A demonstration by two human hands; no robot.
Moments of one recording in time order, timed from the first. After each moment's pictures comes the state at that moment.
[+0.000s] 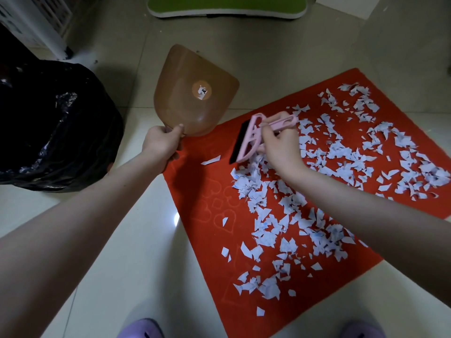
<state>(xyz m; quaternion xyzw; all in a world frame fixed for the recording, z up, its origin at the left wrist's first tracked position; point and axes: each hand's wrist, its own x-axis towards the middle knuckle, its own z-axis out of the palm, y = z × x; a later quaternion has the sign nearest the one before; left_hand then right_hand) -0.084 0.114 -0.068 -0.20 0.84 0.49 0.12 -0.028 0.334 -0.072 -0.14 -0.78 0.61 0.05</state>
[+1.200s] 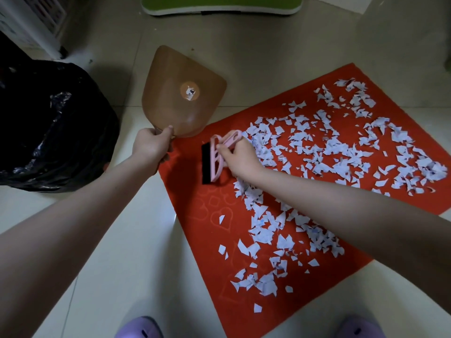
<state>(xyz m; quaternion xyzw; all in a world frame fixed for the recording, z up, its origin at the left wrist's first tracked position) -0.080 0.107 -0.074 -0.21 0.85 0.47 0.10 -0.035 0.289 -0.116 -0.07 -0.83 0.55 -0.07</state>
